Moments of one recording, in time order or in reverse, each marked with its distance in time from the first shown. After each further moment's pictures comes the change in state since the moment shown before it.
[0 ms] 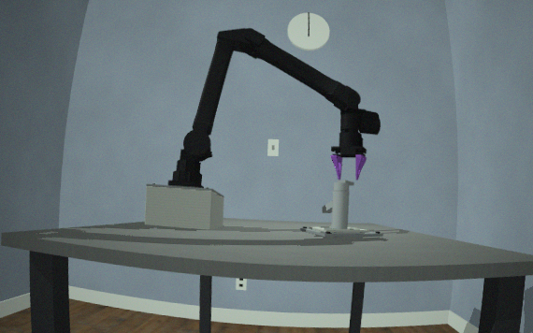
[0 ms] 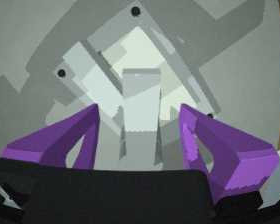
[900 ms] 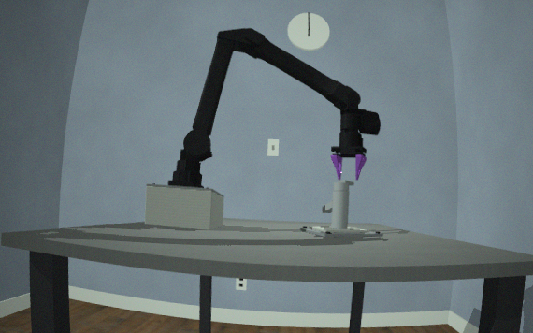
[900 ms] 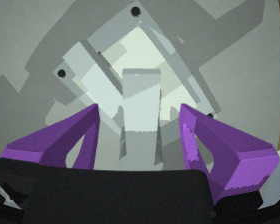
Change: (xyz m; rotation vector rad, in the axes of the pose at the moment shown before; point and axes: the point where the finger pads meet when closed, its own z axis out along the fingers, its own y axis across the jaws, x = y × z) arm 0.000 0.000 0.000 0.000 0.000 0.001
